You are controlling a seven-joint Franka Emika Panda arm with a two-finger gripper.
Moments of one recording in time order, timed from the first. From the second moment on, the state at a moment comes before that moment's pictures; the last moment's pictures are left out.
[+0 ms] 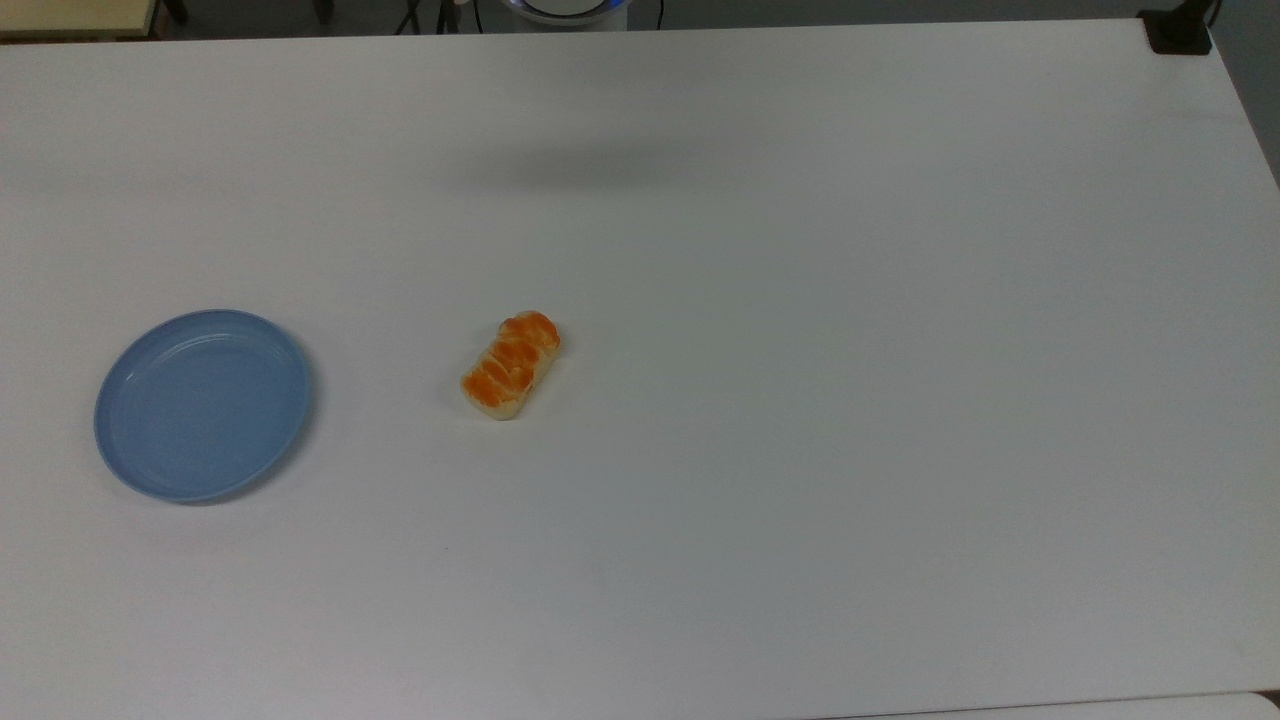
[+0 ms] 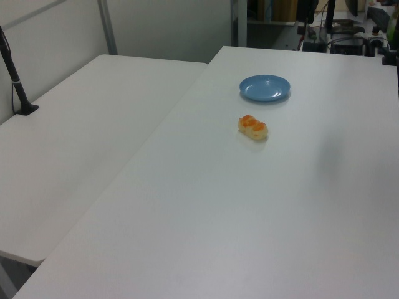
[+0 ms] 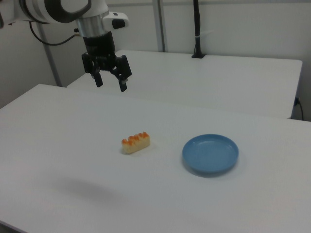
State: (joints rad) arm -0.04 0.00 -0.07 -1.56 -0.03 1.60 -0.09
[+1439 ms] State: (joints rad) arm -0.04 0.02 -0.07 -1.56 -0.03 1.60 -0.09
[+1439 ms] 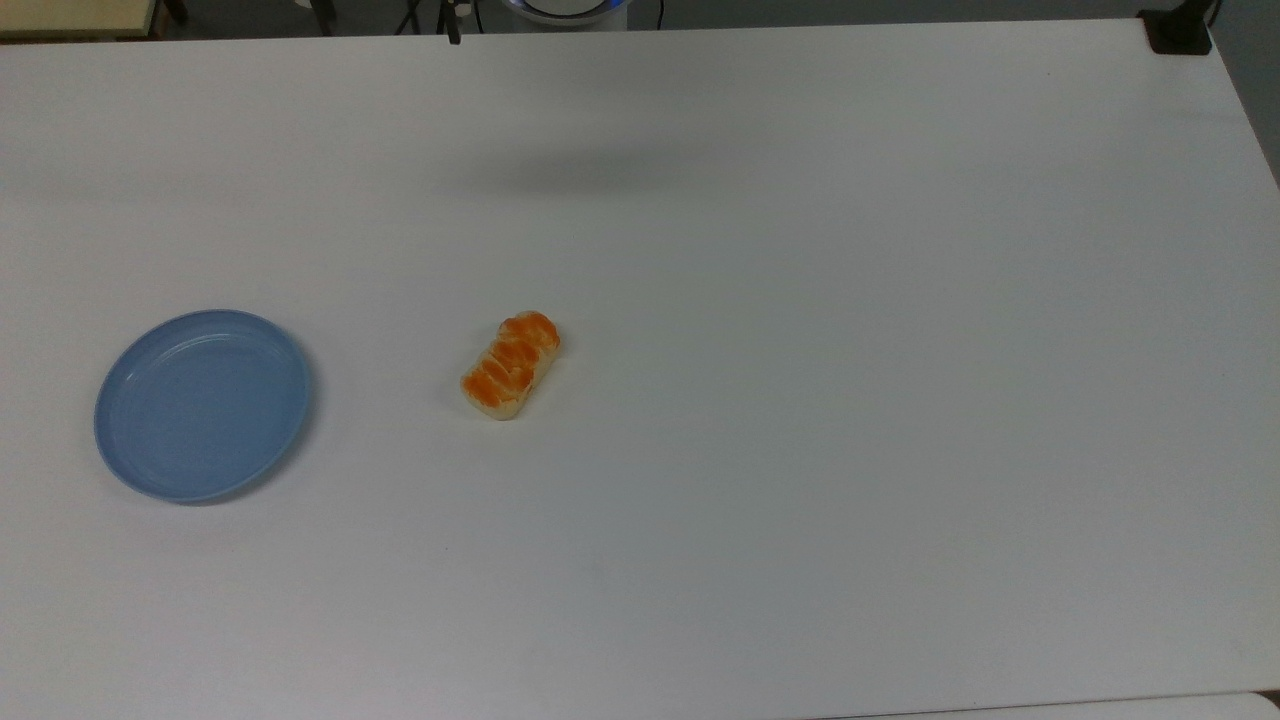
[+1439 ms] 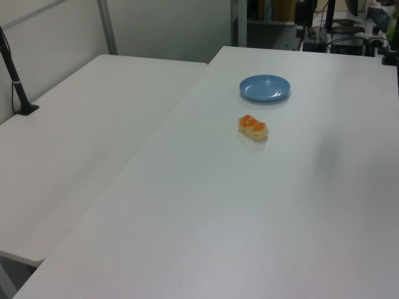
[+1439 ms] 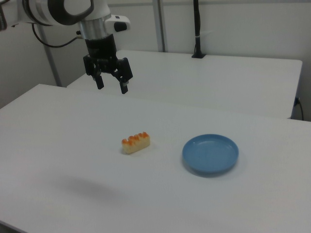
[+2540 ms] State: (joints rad) arm -0.04 0.02 -0.08 -1.54 -0.01 1.60 -0.09
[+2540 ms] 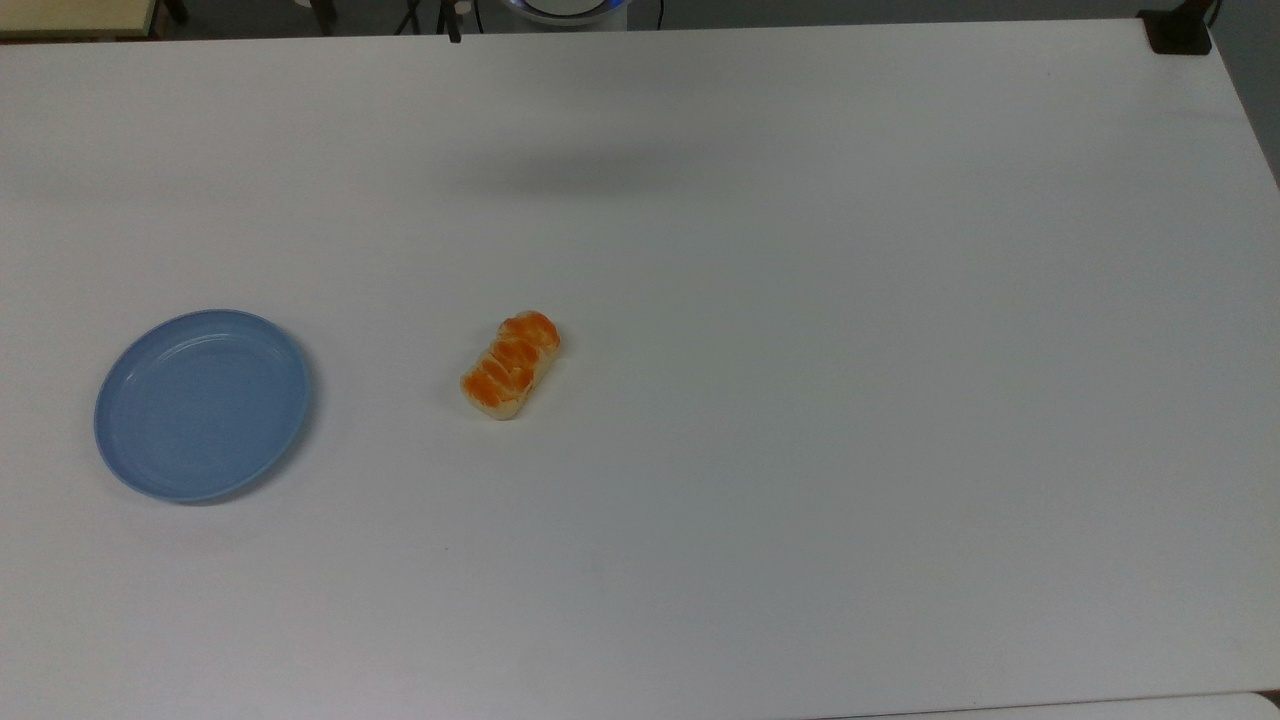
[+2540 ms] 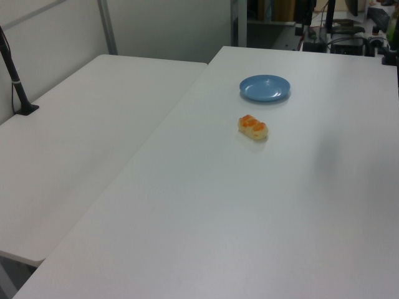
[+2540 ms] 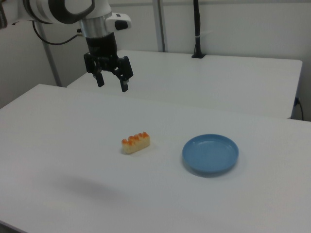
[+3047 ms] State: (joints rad) arm -0.04 0.02 -0.08 -1.51 -0.01 1.60 -0.09
